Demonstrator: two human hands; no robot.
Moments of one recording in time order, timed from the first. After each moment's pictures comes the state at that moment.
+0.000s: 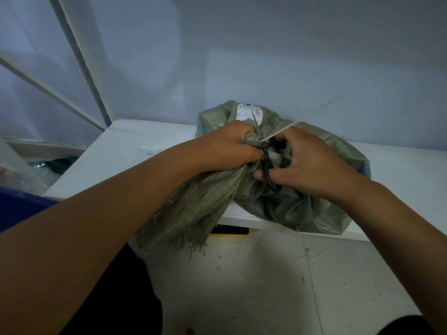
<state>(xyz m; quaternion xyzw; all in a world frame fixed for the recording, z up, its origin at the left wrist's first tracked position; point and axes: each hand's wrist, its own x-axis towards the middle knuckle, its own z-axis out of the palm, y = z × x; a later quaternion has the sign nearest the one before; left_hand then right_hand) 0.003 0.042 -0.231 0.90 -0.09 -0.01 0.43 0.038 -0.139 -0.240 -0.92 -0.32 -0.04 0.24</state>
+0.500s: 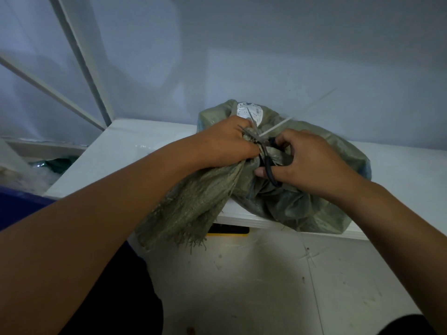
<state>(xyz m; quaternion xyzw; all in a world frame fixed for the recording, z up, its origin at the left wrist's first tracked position) 0.009 0.048 -0.234 0.89 -0.05 0.01 0.46 0.039 -0.138 -0.243 -0.93 -0.29 -0.07 0.21</state>
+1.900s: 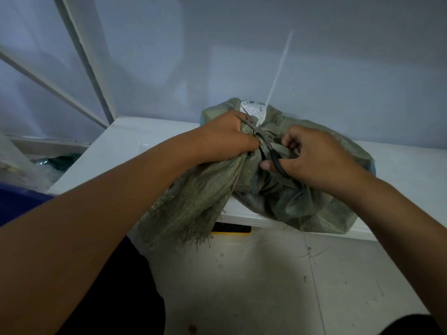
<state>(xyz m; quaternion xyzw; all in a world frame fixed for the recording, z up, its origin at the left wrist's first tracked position) 0.011 0.057 -0.232 0.88 -0.04 0.00 0.47 0.040 -0.136 -0.239 -0.92 -0.27 -0.04 0.28</state>
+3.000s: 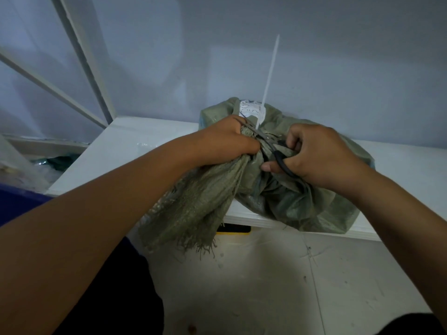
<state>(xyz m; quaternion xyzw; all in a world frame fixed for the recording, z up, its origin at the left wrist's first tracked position) 0.010 0.056 -0.234 0.87 -0.07 -0.03 0.49 0.045 -0.137 -0.235 -0.93 -0.26 -0.04 0.26</state>
